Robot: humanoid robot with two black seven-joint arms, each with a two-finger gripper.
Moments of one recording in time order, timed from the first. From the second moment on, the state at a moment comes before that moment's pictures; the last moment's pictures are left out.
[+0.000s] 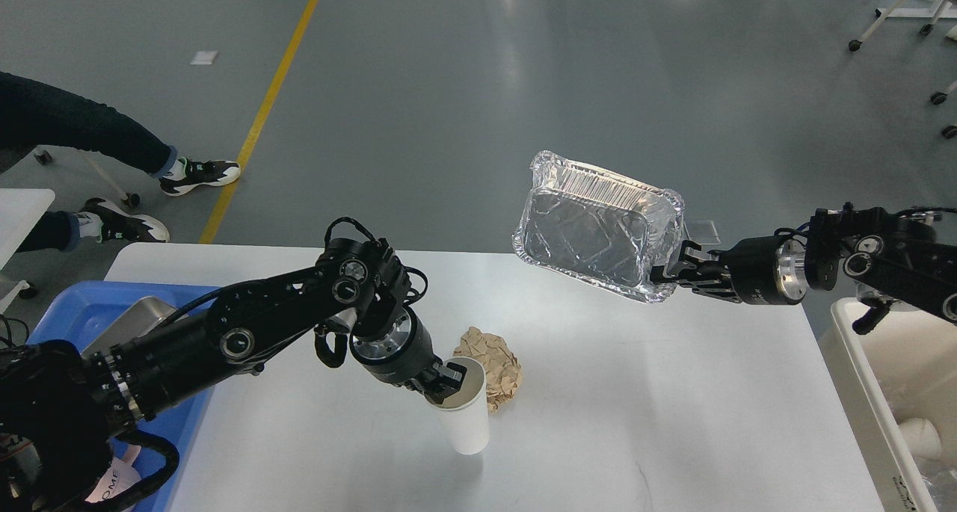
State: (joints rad) left arm -0.94 0.13 -0.43 -1.14 0.97 -0.96 0.81; right arm 1.06 -0.70 0.00 1.09 -0.71 0.49 0.16
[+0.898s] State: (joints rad) left arm -1.19 0.48 -1.02 -1.03 0.86 -0.96 0.81; right arm 1.04 -0.59 -0.03 1.16 -0.76 0.54 0.16
